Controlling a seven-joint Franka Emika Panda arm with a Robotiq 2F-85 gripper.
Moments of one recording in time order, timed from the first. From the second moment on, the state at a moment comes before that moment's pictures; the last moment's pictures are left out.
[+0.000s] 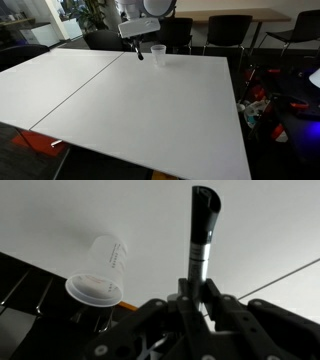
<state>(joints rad) 0.38 0.73 -0.43 -1.63 -0.26 2.53 1.21</state>
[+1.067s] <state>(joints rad) 0.48 0.58 -0.59 -1.83 -0.98 2.49 2.05</state>
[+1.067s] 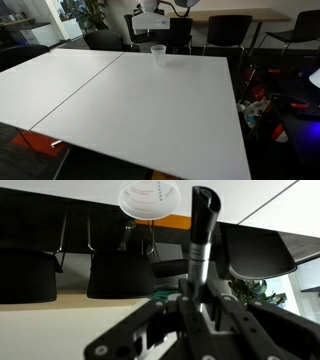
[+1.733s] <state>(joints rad) 0.20 0.57 -0.30 -1.78 -1.11 2.22 2.22</state>
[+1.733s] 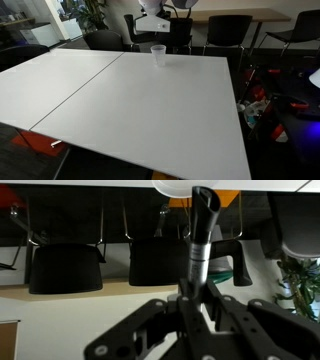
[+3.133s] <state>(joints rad) 0.05 0.68 -0.16 -1.67 -1.36 2.08 2.28</state>
